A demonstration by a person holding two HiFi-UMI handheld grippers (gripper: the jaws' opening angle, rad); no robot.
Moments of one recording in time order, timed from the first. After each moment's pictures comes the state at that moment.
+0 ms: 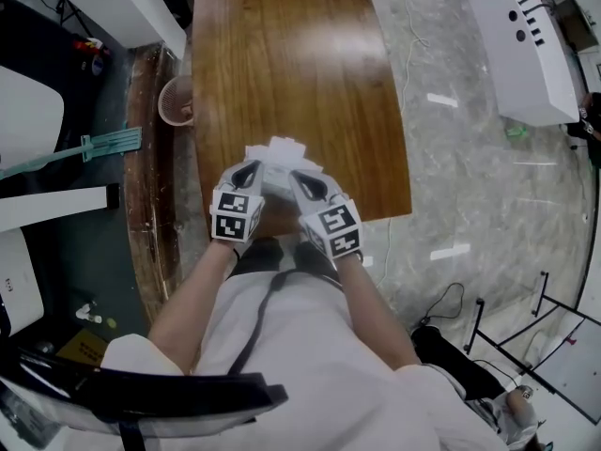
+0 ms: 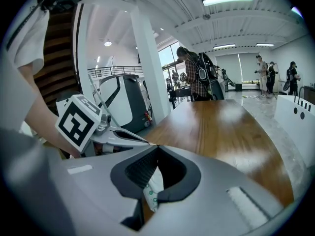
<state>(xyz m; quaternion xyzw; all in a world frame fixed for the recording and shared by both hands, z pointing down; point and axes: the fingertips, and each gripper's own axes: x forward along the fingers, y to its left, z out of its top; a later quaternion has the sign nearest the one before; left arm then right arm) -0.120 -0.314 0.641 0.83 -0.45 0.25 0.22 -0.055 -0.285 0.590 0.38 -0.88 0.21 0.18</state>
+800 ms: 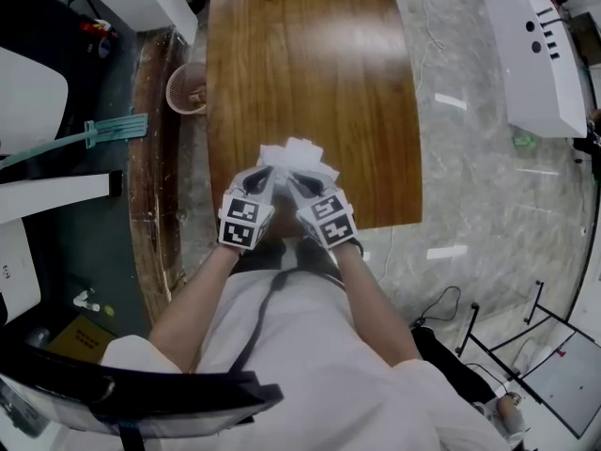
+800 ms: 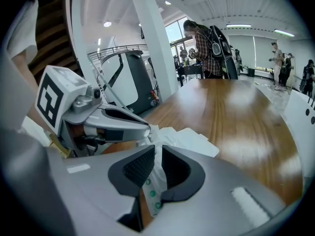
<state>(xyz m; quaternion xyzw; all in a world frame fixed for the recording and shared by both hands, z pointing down) -0.130 -0.307 0.658 0.83 -0.43 0.25 0.24 -0.094 -0.287 0.660 0.31 -0.87 0.25 0.30</state>
